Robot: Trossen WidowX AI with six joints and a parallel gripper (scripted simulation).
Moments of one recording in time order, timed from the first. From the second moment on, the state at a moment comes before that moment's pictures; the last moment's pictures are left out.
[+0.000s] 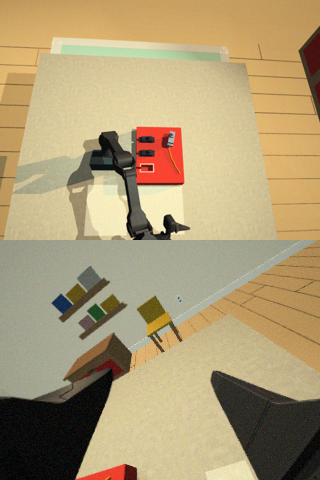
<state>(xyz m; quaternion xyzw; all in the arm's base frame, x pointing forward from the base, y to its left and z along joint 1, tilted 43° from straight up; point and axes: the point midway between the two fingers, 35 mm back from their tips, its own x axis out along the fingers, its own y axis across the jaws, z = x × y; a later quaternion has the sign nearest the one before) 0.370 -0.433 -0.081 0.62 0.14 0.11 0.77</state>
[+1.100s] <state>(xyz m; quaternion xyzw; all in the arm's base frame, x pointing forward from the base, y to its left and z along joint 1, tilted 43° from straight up) 0.470 -0.271 0.007 0.75 0.36 -0.03 0.55</state>
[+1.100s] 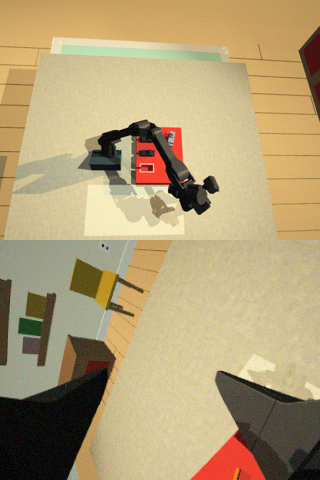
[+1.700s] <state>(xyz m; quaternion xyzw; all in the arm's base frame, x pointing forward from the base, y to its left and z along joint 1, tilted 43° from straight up) 0.429 -0.108 0.076 0.74 0.54 -0.18 0.36</state>
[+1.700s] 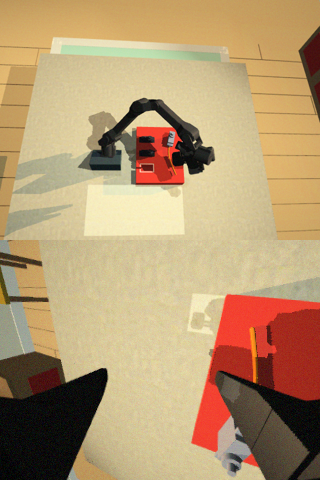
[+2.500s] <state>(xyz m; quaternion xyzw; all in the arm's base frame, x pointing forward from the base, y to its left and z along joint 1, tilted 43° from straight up) 0.323 0.000 0.136 0.63 0.66 -0.33 0.24</state>
